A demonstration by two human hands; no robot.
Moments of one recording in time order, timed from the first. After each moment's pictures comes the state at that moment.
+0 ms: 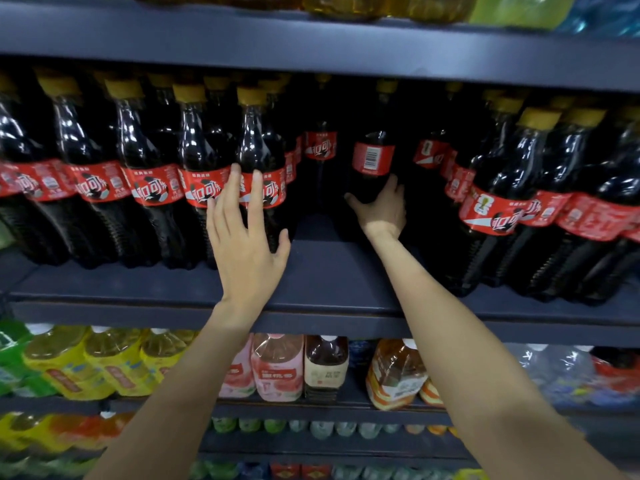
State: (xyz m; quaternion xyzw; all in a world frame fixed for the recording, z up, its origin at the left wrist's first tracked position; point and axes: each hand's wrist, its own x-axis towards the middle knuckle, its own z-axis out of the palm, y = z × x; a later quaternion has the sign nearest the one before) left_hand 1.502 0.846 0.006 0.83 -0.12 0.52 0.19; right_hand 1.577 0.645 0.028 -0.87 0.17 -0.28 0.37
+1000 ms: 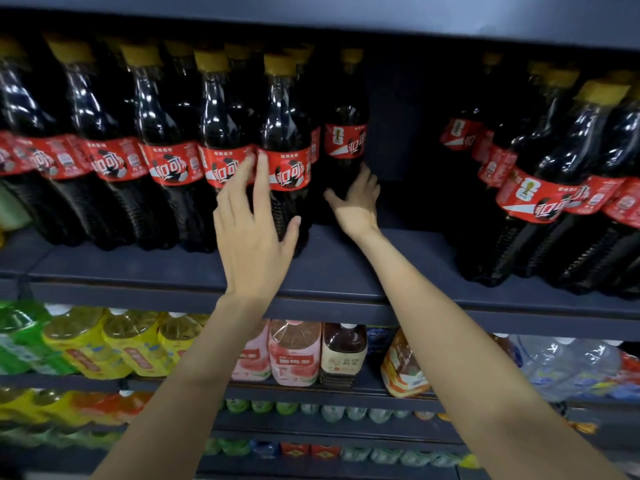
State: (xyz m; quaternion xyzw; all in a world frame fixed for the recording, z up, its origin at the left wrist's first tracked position) left_hand 1.492 0.866 0.011 0.85 -0.10 0.47 0.20; right_hand 1.585 0.713 0.010 -0.88 0.05 -0.23 0.42
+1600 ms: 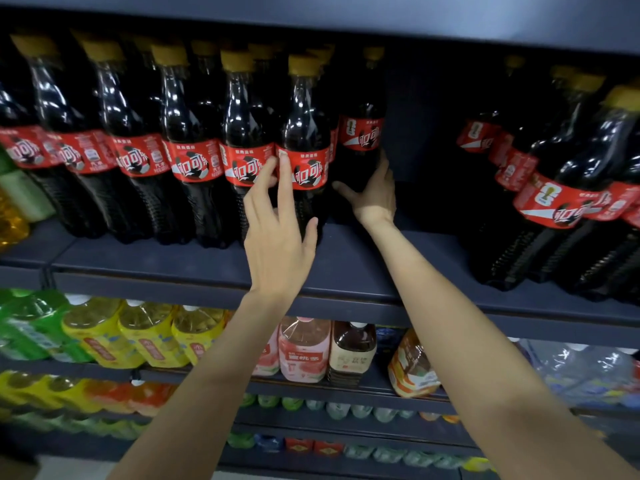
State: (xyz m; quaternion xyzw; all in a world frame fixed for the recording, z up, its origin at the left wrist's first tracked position) left_hand 1.486 0.855 0.009 0.84 -0.11 0.47 0.26; right_hand 1.588 0.705 0.021 -0.88 0.07 -0.23 0.41
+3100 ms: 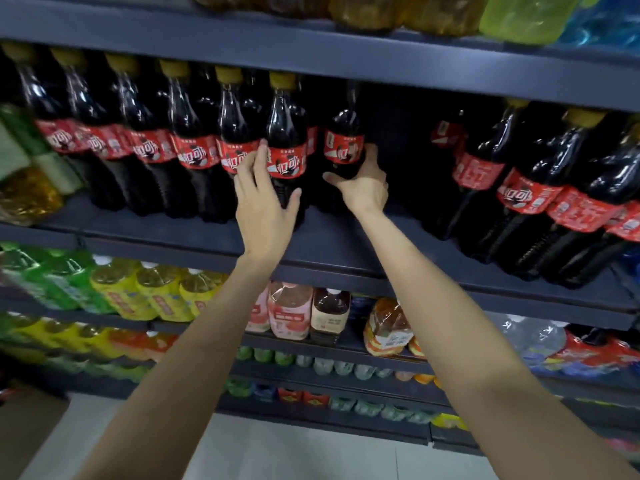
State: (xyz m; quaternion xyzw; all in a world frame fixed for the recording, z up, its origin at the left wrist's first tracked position) left_hand 1.474 0.845 0.037 0.85 -0.04 0.40 0.33; right_hand 1.529 0.696 0.063 -0.87 0.07 -0.19 0.45
